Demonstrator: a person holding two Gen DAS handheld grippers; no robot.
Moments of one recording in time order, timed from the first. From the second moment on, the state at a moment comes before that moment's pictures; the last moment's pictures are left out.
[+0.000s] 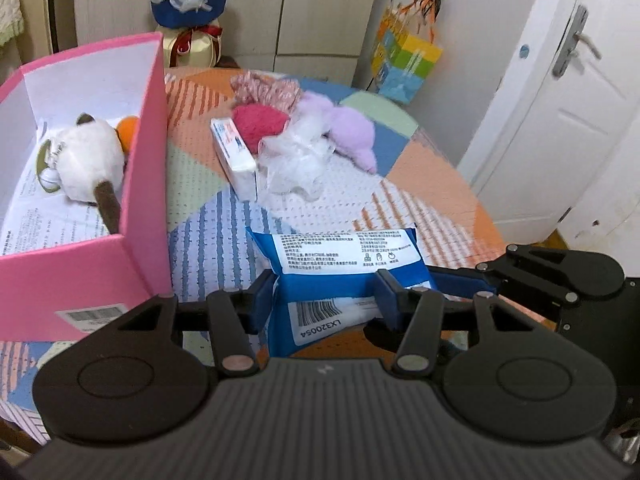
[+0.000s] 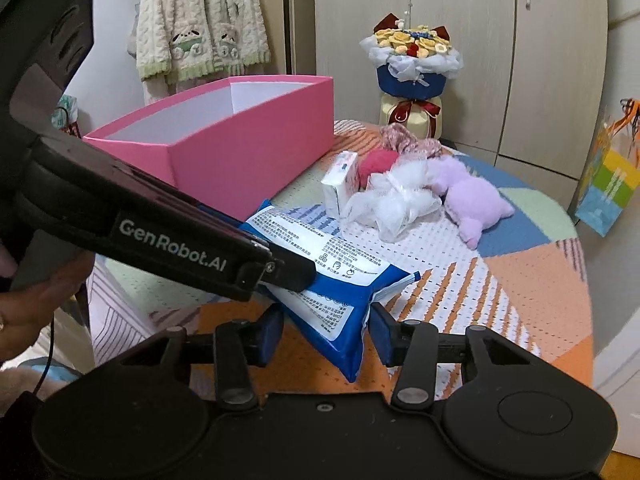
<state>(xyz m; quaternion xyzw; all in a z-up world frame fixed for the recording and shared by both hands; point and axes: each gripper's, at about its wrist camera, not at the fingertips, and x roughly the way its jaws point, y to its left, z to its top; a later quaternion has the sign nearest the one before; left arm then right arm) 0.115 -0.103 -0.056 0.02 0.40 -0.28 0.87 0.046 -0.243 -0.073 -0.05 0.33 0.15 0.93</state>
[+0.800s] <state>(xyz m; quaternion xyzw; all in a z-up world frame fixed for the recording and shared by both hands) 0.081 -0.010 0.046 0.03 0.29 -0.30 0.91 0.014 -0.159 0.029 -0.12 0.23 0.15 0.95</state>
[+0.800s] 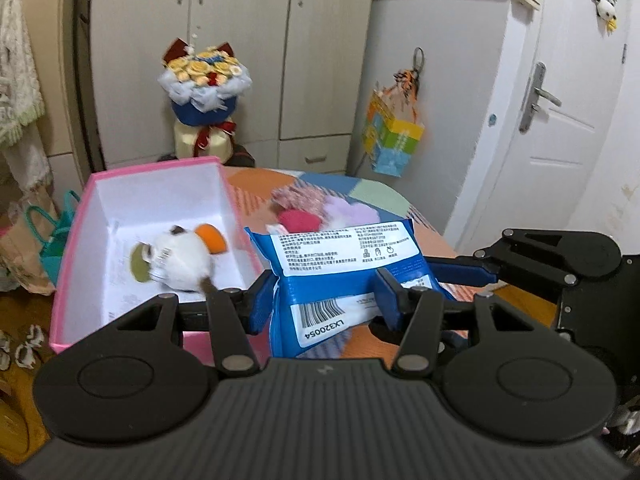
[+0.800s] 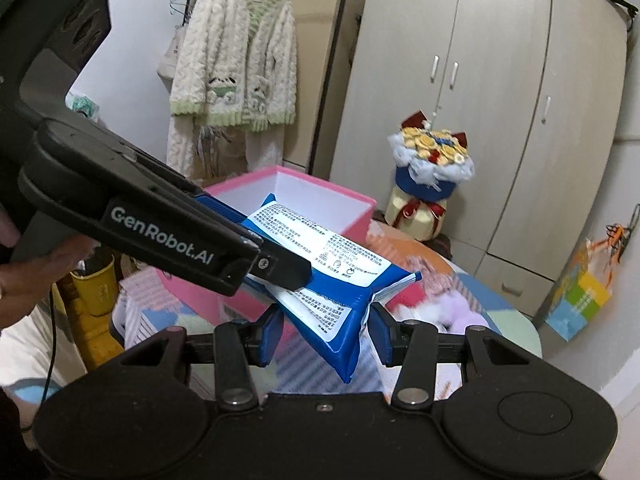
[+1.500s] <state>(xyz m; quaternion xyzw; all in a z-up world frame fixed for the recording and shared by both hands) 0.186 0.079 0.020 0.01 0.34 -0.23 0.91 0.144 -0.082 0.010 -0.09 0.29 0.25 0.92</state>
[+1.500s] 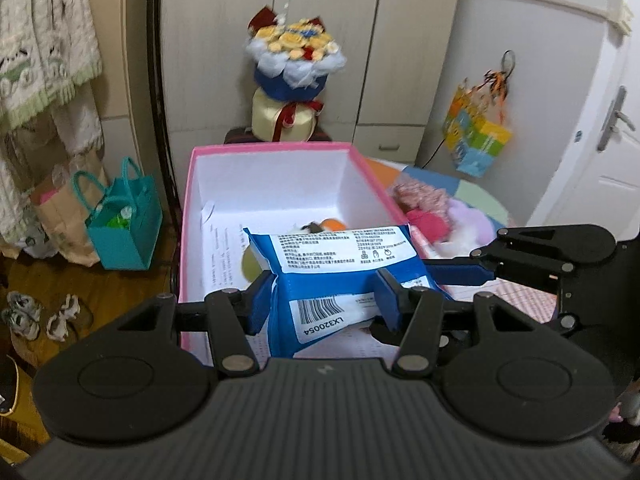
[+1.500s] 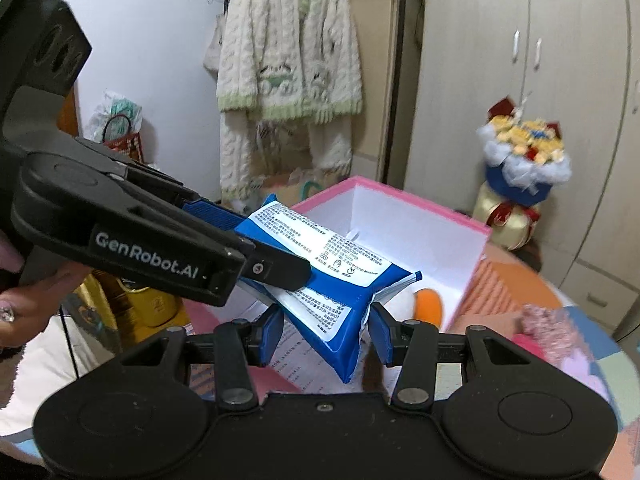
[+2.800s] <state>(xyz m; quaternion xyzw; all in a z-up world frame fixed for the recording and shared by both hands) 0.151 0.078 0.042 0.05 0.35 -0.25 0.90 0.131 -0.101 0.026 -0.10 0.32 0.24 0.91</state>
